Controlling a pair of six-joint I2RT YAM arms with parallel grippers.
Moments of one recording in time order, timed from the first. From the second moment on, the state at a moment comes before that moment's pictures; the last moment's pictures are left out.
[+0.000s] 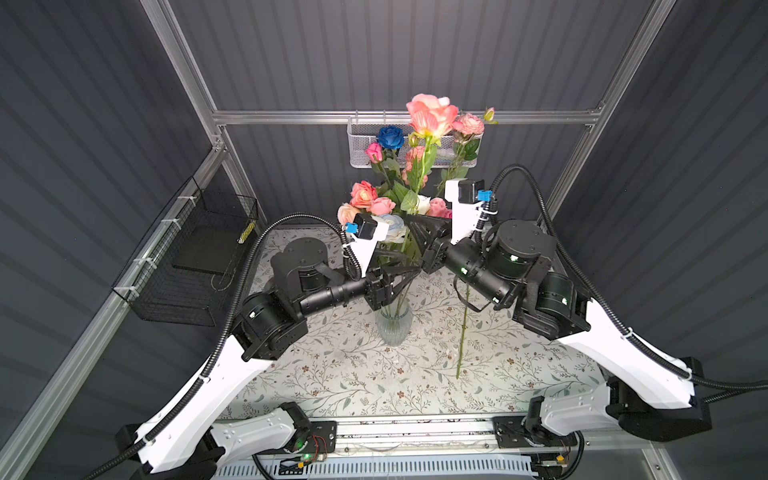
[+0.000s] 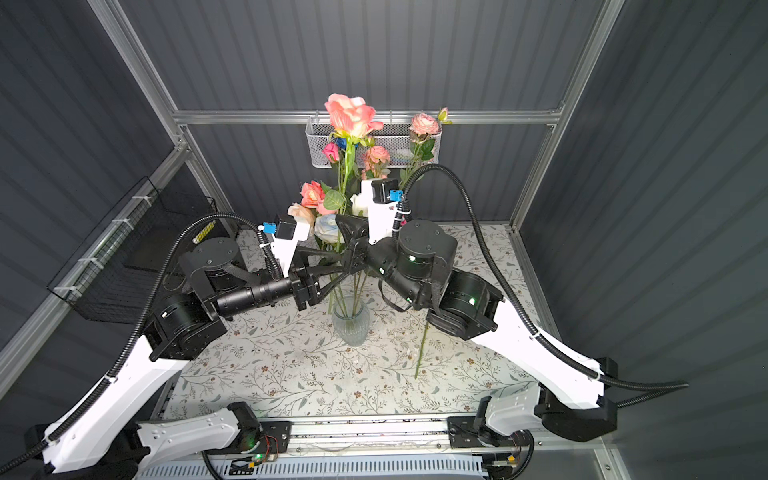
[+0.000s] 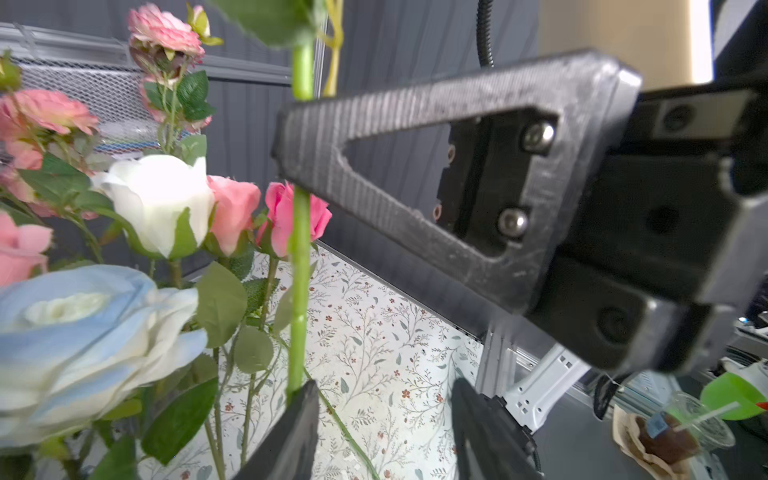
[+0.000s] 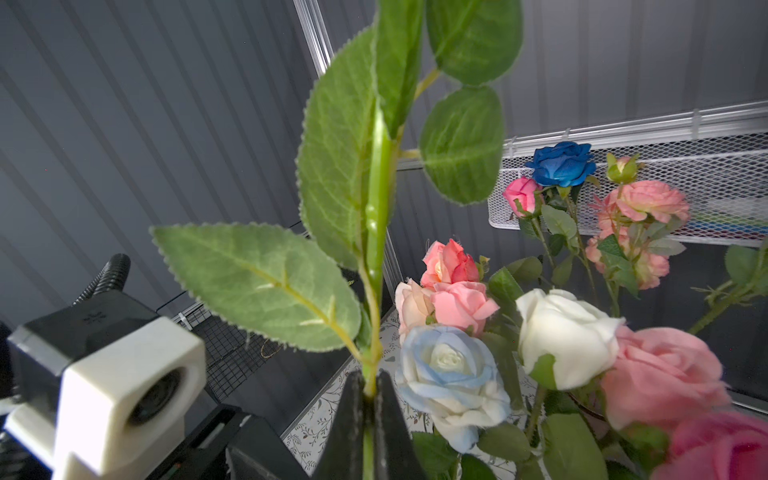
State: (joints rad) left arm -0.83 1.07 1.49 -0.51 0.30 -0.20; right arm 1.10 1.33 1.75 -0.34 0.34 0.29
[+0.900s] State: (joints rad) left arm -0.84 1.14 1.47 -0.48 0.30 -0.22; right arm 1.11 1.29 1.67 -0.32 0.30 0.33
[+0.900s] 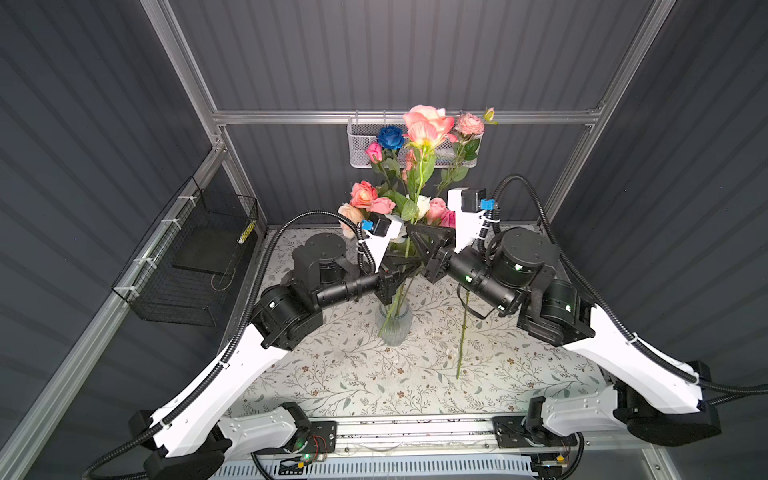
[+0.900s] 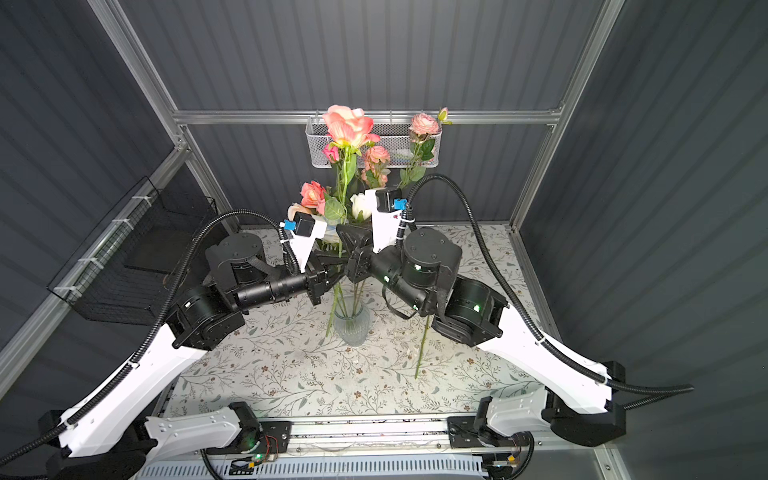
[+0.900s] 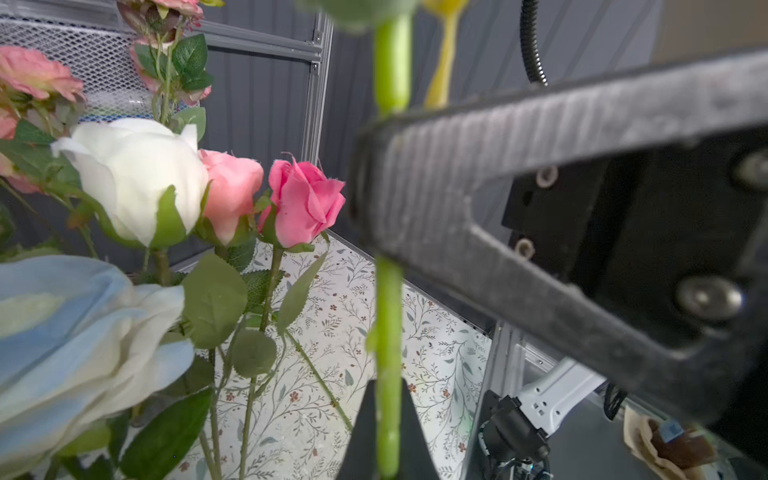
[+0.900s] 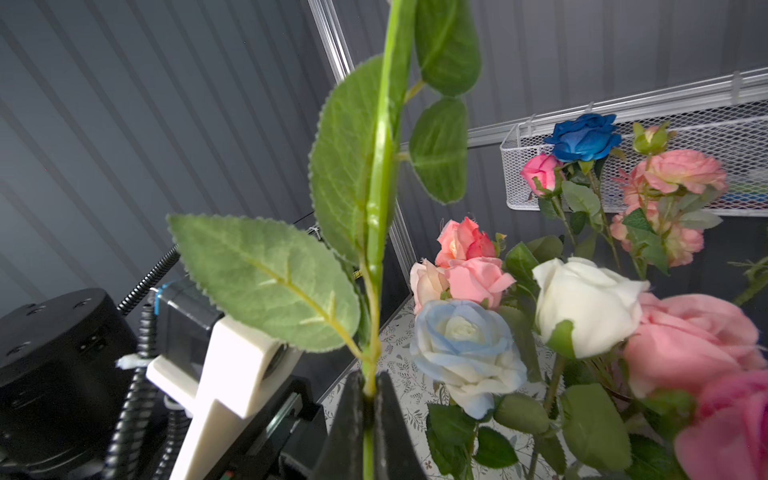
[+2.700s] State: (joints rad) left arm -0.87 1.07 1.02 -0.09 -0.04 -0.18; right arm 1.03 0.77 1.28 -0.57 0.69 0.40
